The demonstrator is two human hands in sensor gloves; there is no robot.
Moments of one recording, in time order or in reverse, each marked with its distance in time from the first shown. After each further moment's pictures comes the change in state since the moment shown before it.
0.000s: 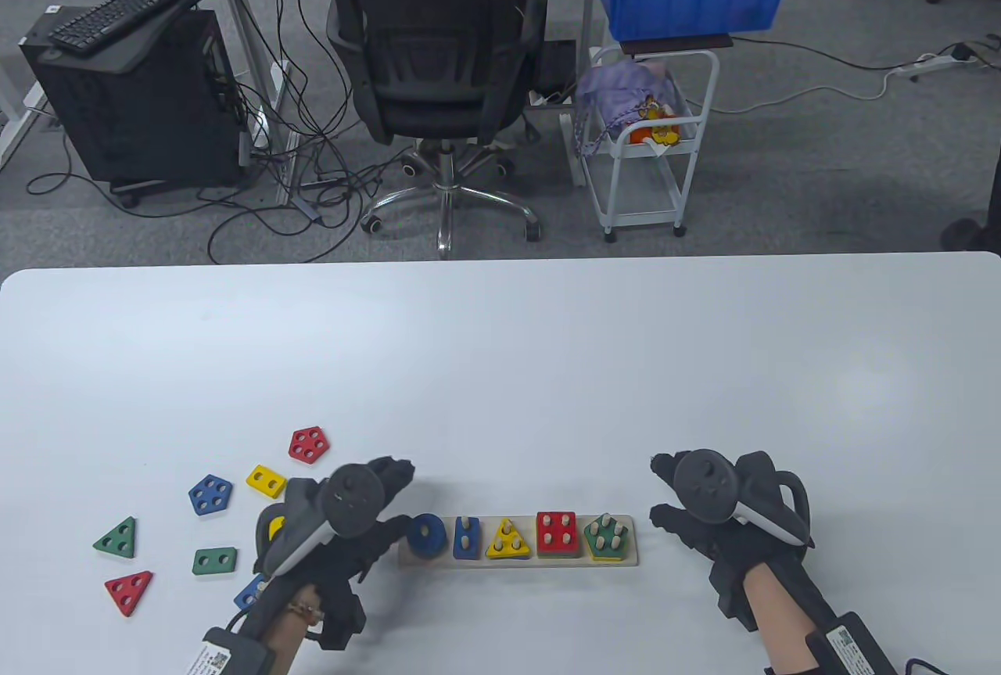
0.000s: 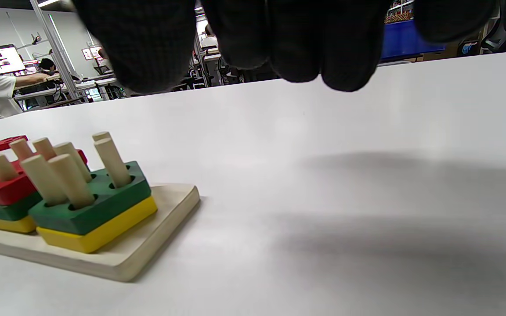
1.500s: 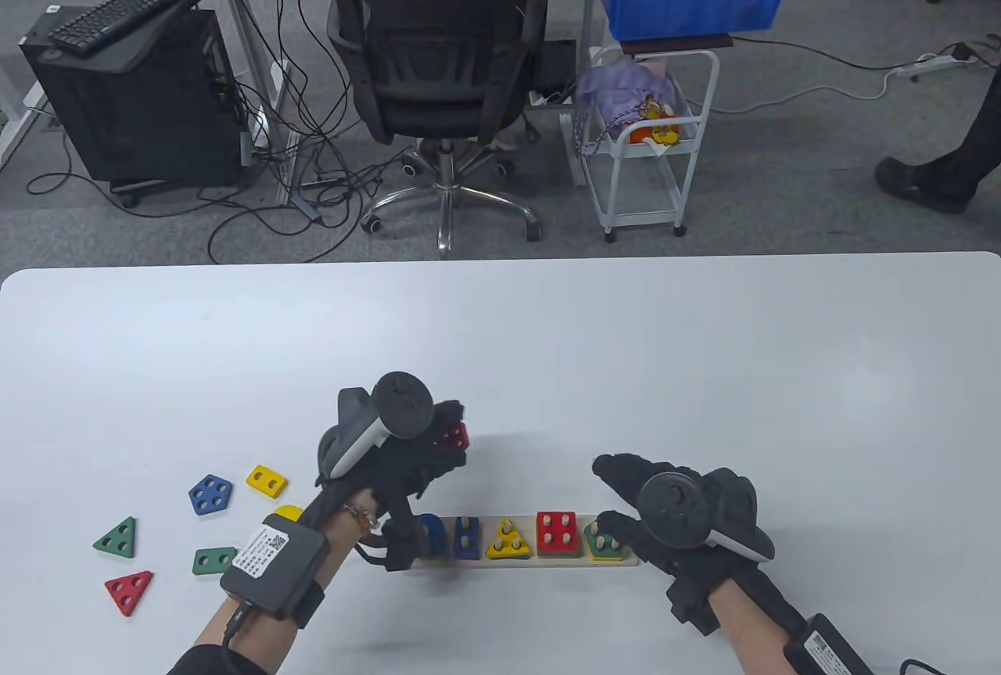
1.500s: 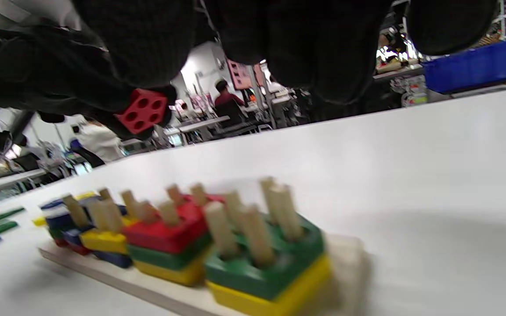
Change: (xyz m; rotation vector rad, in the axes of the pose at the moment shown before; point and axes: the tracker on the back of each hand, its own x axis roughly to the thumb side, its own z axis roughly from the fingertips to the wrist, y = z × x) left_hand 0.092 0.013 -0.056 -0.207 -0.125 0.194; right_hand 0.063 -0.004 0.011 -0.176 -0.274 -0.127
